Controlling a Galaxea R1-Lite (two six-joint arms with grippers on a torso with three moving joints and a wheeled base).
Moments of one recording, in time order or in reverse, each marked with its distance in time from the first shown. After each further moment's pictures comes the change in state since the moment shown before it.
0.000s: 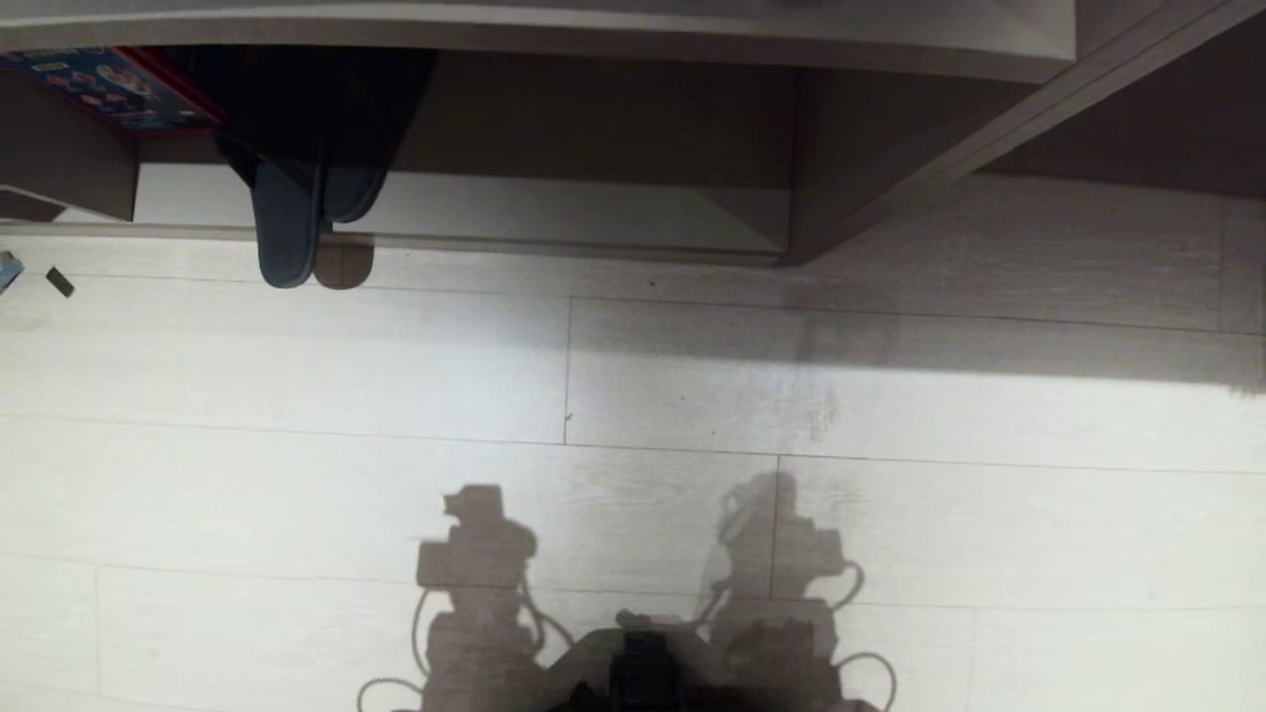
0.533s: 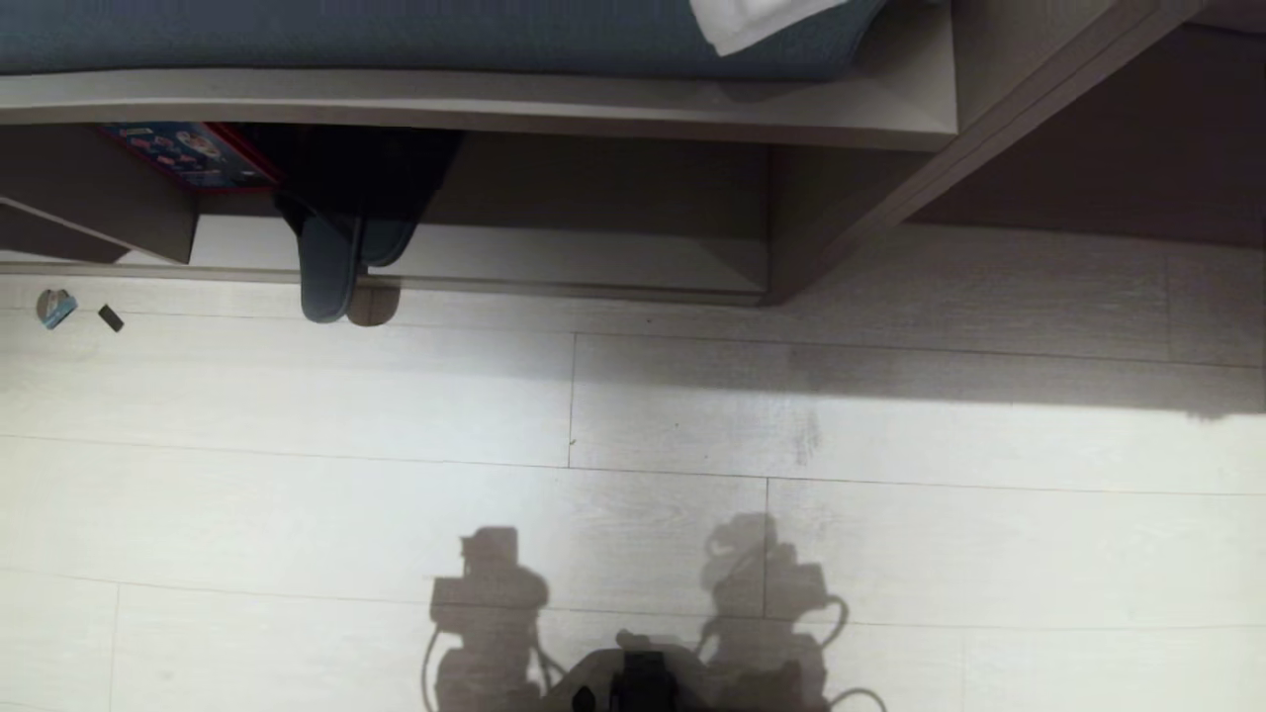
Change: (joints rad) left arm 0.000 0.000 0.000 0.000 0.000 0.000; right arm 0.000 0.000 0.000 0.000 -0.001 -0.002
